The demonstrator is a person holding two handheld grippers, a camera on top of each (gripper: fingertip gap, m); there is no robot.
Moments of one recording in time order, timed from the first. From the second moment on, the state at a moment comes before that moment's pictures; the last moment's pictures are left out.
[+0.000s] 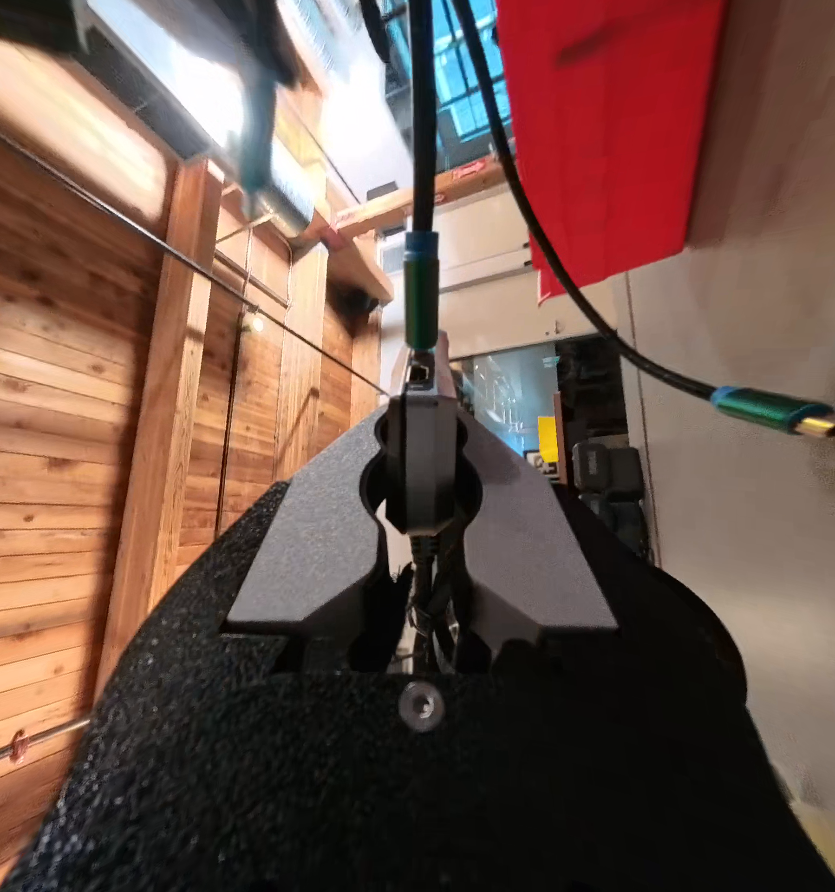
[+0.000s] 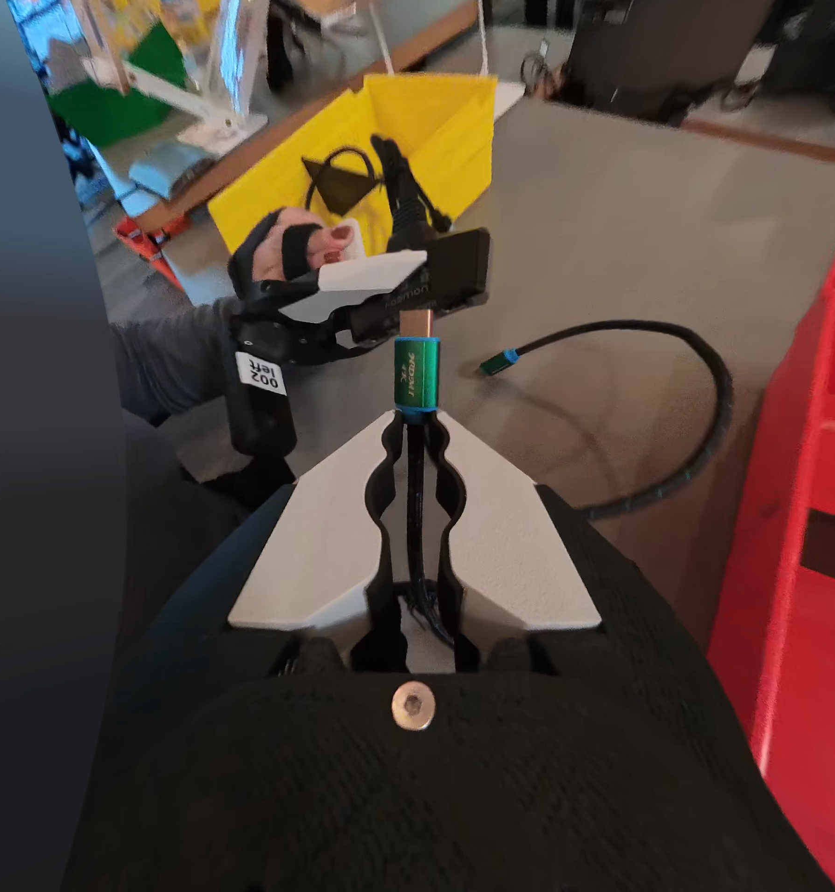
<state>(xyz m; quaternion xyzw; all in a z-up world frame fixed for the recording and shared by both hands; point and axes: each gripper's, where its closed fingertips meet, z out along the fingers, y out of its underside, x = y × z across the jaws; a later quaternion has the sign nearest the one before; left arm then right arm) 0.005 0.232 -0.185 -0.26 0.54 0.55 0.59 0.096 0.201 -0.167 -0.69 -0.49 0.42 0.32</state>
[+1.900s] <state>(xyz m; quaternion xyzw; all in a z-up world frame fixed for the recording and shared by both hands) 0.009 0.240 -0.218 -0.38 0.53 0.40 0.64 0.063 0.217 -0.229 -0.75 -0.49 0.45 0.02</state>
